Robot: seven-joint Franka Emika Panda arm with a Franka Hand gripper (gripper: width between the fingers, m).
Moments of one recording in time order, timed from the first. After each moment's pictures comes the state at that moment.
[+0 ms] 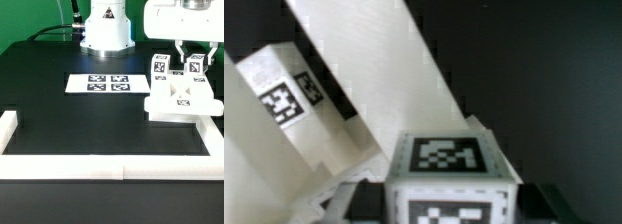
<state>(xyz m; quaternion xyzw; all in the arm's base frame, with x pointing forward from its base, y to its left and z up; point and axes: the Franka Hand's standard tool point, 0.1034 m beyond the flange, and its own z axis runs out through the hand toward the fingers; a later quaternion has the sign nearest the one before) 0.524 0.133 0.117 -0.94 0.34 0.01 0.06</state>
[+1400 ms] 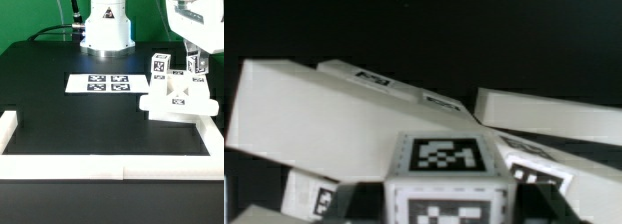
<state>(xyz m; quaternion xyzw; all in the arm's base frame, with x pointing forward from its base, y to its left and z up) 0.525 0.134 0.116 -0.71 0.70 0.05 0.07</state>
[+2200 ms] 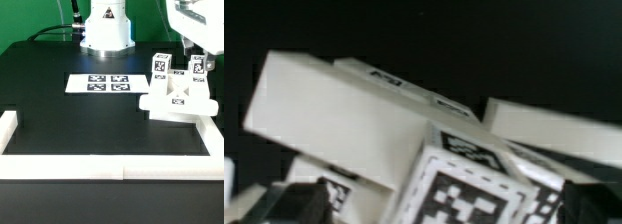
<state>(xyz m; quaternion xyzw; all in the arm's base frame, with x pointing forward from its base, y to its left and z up) 0.525 0.136 0.118 -0.79 0.61 0.06 0.06</state>
